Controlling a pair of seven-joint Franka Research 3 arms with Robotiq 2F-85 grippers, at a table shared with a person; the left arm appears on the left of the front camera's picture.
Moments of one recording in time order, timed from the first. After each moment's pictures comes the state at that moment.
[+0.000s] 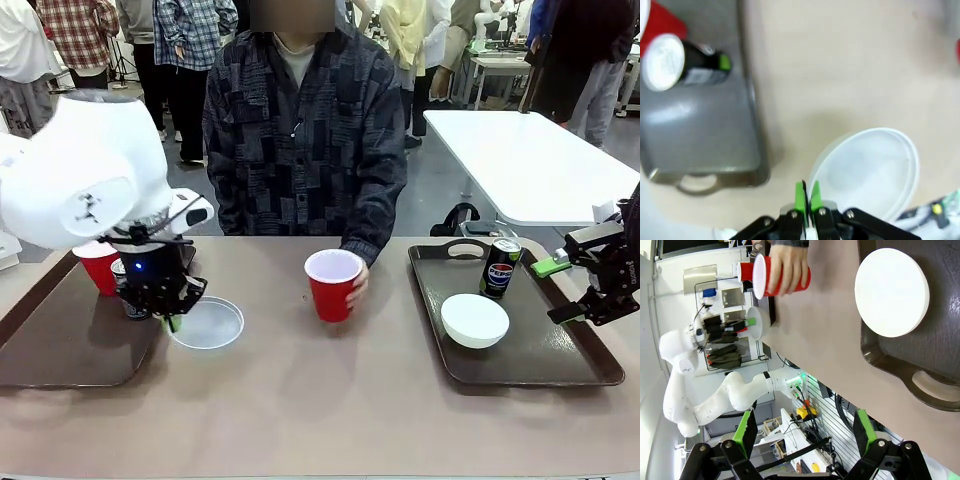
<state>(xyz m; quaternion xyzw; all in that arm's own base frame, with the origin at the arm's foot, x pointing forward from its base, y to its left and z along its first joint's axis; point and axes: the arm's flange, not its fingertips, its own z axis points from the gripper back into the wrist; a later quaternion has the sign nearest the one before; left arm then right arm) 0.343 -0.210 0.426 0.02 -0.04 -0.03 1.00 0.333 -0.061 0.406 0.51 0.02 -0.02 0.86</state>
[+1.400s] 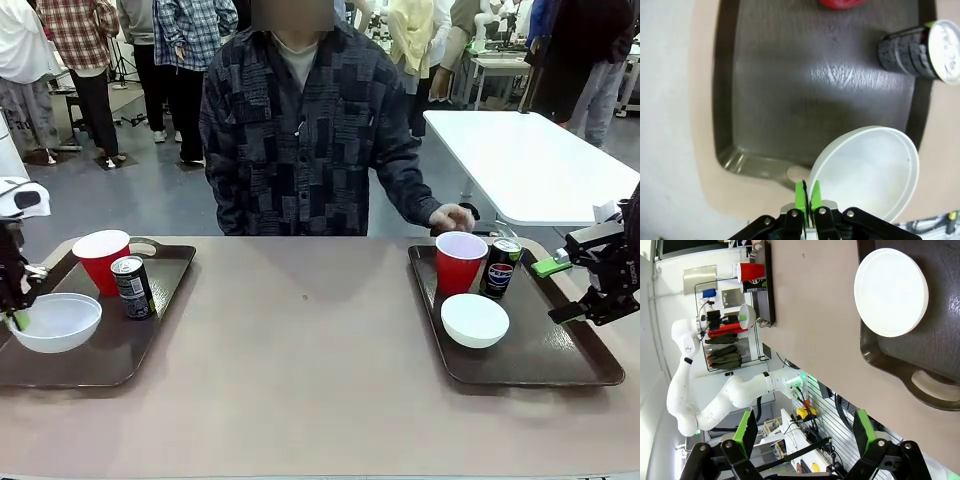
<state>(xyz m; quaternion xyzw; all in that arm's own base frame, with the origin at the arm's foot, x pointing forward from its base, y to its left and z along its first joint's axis) 0.367 0.005 0.409 0.02 0.01 0.08 1.00 0.333 -0.062 0.406 0.51 0.02 -0.02 0.86</state>
